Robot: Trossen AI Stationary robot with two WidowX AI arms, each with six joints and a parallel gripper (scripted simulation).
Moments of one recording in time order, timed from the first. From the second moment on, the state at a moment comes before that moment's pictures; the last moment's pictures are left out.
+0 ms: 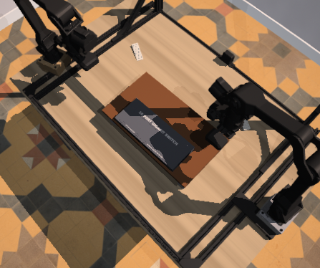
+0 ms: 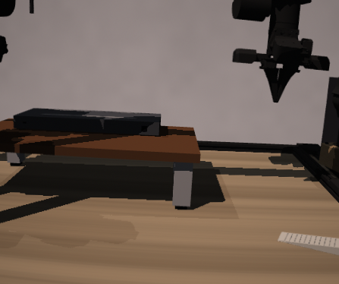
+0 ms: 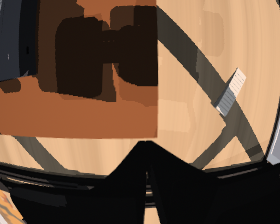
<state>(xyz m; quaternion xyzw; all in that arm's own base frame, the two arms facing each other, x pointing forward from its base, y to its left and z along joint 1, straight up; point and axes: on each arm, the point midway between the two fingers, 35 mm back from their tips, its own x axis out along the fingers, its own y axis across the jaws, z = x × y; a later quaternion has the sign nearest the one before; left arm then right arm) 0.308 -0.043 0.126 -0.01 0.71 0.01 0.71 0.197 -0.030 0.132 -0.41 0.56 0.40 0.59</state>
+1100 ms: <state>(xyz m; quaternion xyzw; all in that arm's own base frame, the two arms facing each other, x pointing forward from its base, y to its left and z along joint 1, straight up) 0.307 -0.043 0.128 -0.01 0.71 0.01 0.71 0.349 -0.056 0.320 -0.43 0.28 0.08 0.86</state>
